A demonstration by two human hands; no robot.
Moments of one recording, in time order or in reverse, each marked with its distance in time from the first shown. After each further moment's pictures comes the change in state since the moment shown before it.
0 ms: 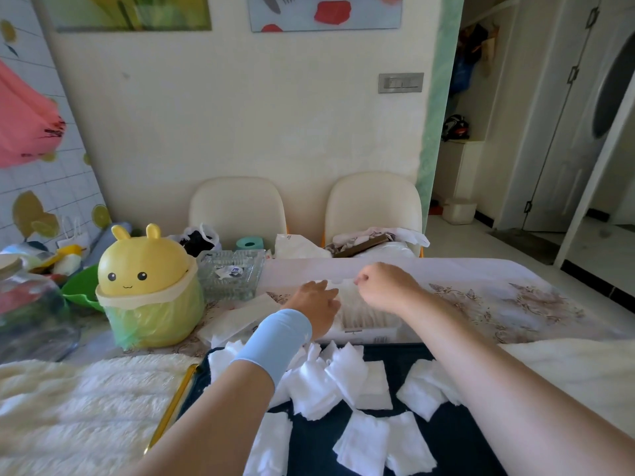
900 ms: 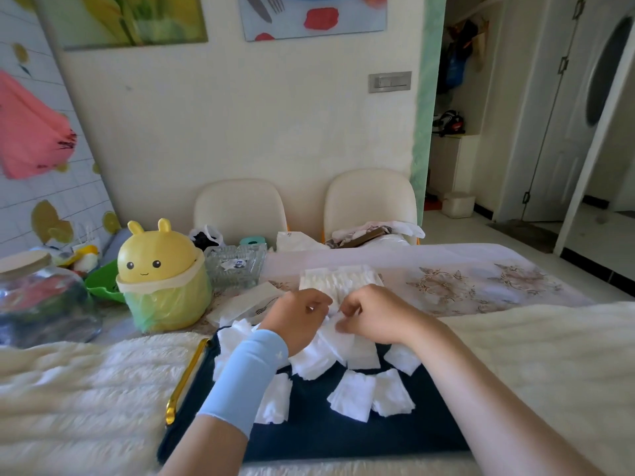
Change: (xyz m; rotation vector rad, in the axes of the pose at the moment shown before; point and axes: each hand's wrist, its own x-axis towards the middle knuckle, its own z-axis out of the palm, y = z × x) left_hand -0.096 0.010 -0.009 -0.322 0.091 -0.021; right_hand -0.099 0.000 0.016 0.164 -0.138 -0.175
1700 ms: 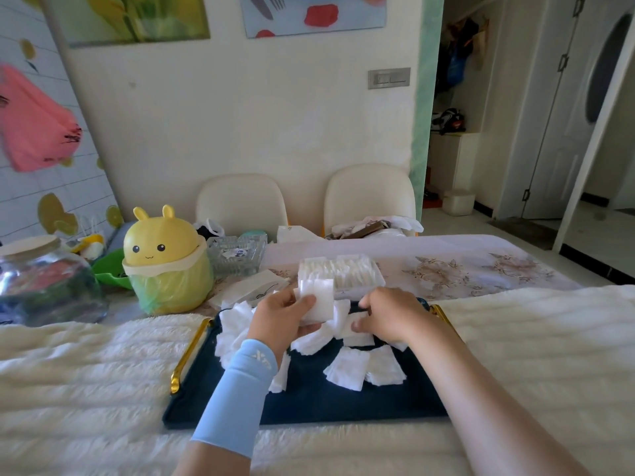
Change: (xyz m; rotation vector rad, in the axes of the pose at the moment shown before) left_hand -0.043 -0.007 0.015 -0.852 0.182 -0.280; right_hand -0.024 0.018 0.015 -0.305 0.017 0.166
